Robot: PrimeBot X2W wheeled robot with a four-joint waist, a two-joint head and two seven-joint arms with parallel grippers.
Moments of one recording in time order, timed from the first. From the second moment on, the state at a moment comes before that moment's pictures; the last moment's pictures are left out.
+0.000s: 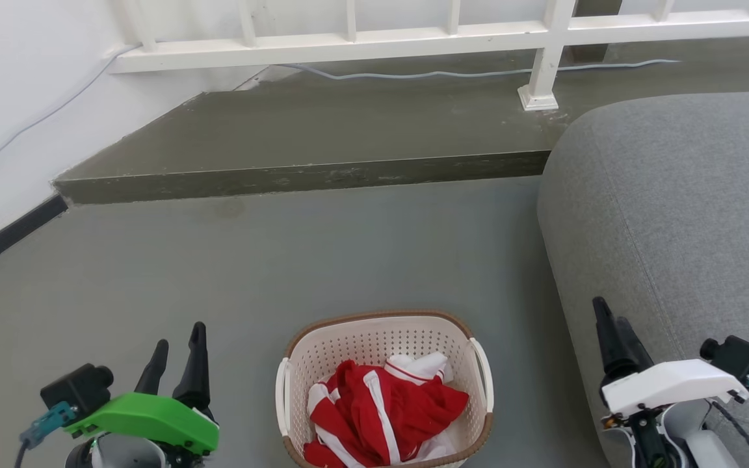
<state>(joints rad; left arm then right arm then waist) 0.00 0.06 -0.15 0.19 -0.77 -0.01 -0.07 0.03 -0.03 0.09 0.26 0.89 0.03 -0.08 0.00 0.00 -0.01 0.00</state>
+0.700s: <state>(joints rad) 0.02 0.06 -0.20 0.17 -0.47 0.04 -0.14 0.04 -0.03 0.17 0.23 0.62 -0.01 -0.14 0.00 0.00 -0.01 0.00</state>
